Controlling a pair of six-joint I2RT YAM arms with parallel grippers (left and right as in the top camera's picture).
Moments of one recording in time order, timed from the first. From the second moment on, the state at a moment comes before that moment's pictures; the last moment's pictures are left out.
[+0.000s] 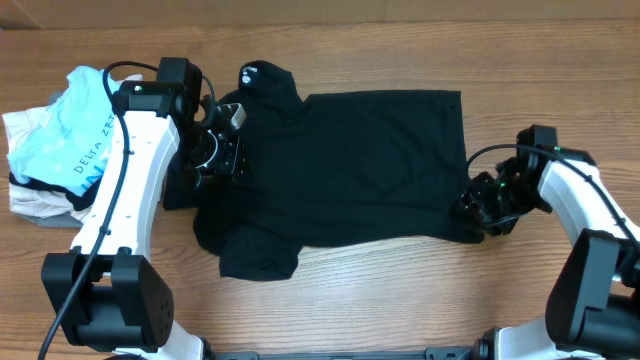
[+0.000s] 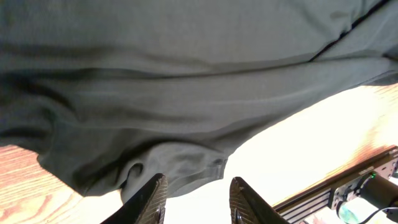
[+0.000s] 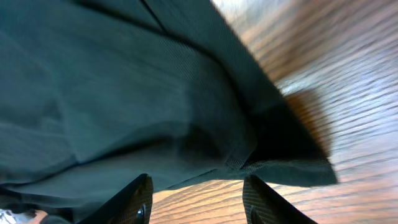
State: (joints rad) left arm -0.05 1.75 1.55 -1.34 0.38 0.06; right arm -0.20 1.69 1.02 -0.95 -0.40 0.48
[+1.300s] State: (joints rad) left arm -0.05 1.75 1.55 -1.34 0.36 0.08; right arm -0.24 1.66 1.01 -1.01 -0.36 0.53
